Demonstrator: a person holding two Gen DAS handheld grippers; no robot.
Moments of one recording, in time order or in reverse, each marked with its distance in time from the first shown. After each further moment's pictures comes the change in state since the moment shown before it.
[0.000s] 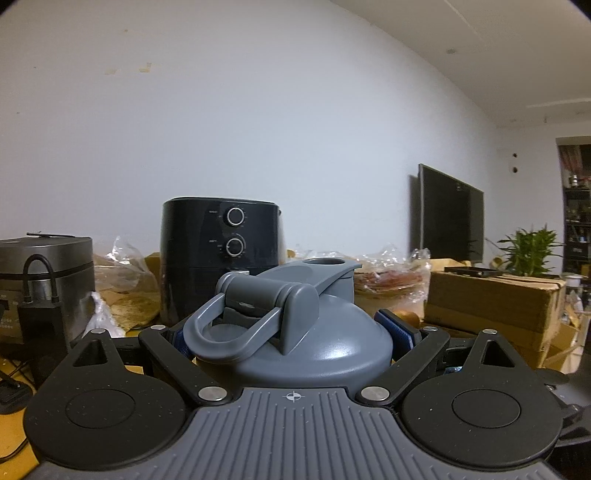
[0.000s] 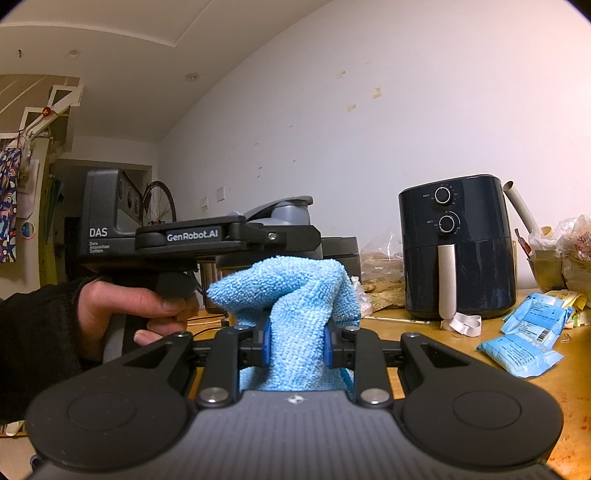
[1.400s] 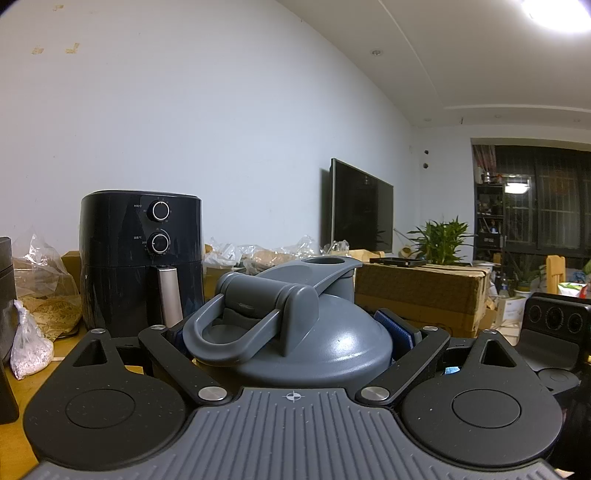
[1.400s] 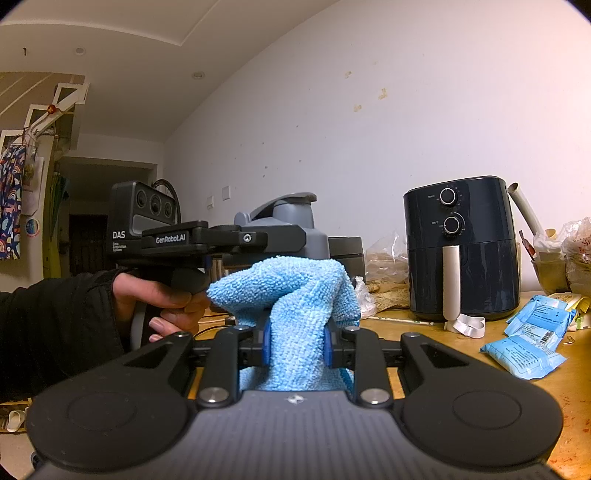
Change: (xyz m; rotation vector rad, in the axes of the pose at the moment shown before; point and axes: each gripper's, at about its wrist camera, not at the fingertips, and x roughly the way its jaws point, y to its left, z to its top) left arm 0.011 0.038 -0.003 0.032 0.018 -0.335; right arm -0.006 -0.001 -0.001 -0.008 0.002 0.019
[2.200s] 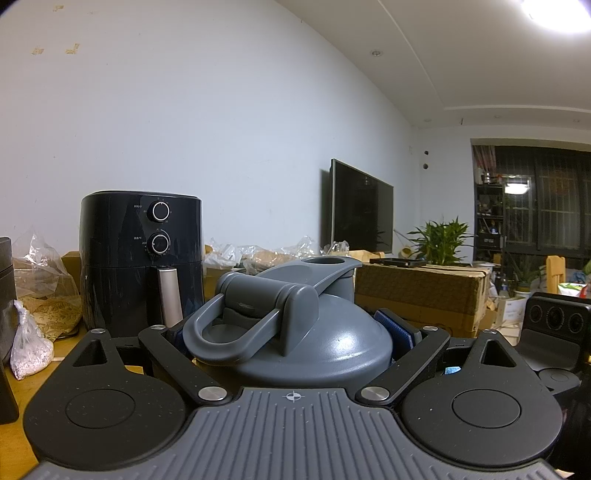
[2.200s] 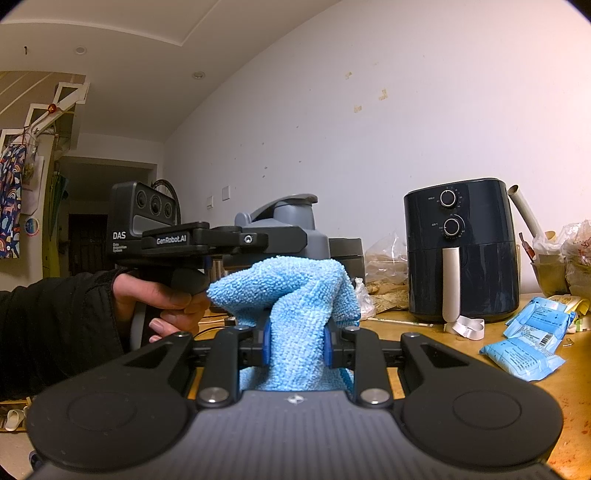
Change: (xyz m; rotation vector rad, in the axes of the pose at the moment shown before) left arm 0.001 0.000 0.000 0.000 -0.001 0.001; right arm 0.002 0.001 0.001 -0.006 -0.002 -0.002
